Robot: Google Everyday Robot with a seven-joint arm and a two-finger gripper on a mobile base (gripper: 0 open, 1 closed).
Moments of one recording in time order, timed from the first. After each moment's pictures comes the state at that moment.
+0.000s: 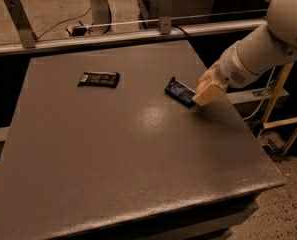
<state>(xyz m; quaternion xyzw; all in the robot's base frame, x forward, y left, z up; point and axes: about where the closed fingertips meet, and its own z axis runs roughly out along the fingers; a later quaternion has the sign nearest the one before) 0.574 -0.152 0.865 -0.55 0.78 0.08 0.29</state>
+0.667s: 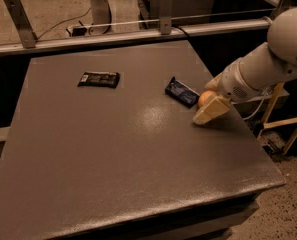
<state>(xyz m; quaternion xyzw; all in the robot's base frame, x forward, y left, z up) 0.563 -0.160 0.830 -0.54 0.79 0.10 0.27</state>
